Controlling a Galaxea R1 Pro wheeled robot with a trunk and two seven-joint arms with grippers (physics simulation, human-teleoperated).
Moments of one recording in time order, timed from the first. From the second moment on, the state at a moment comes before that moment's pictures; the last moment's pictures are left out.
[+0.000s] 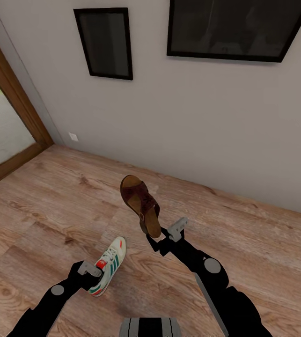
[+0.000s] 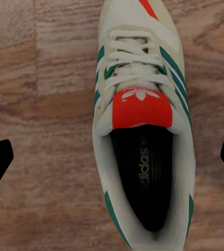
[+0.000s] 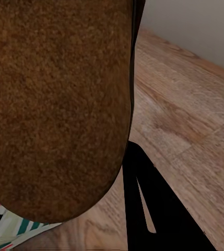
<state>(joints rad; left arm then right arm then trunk) -0.42 0.13 -0.01 -0.71 -0.36 0.00 -0.28 -0.34 0.00 0.34 -1.48 0.04 0.25 0.32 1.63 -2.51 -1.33</state>
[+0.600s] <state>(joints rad) -0.42 0.13 -0.01 -0.71 -0.36 0.00 -0.28 -0.34 0.00 0.34 -1.48 0.04 0.25 0.32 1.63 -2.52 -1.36</state>
